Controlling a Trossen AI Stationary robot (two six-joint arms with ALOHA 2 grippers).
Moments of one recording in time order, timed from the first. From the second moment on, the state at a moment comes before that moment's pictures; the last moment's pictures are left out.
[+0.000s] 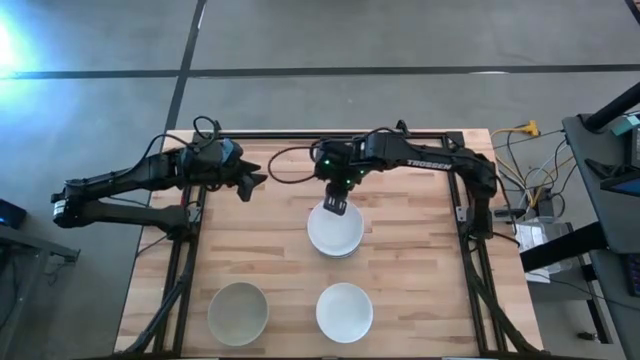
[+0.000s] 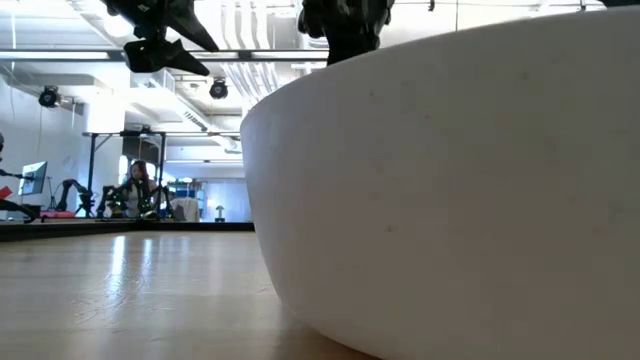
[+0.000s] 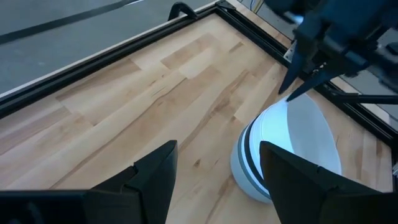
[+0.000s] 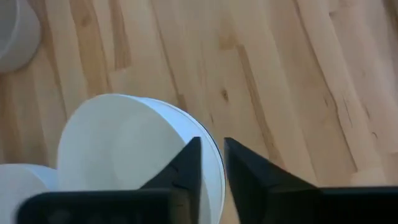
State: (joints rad) left arm 0.26 0.83 0.93 -0.61 -0.11 -0.49; right arm -0.14 1.93 1.92 -1.11 -0.09 0.12
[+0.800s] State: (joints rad) left arm 0.26 0.83 0.92 -0.62 -0.11 -0.49; right arm -0.03 1.89 1.78 -0.95 0.10 0.18
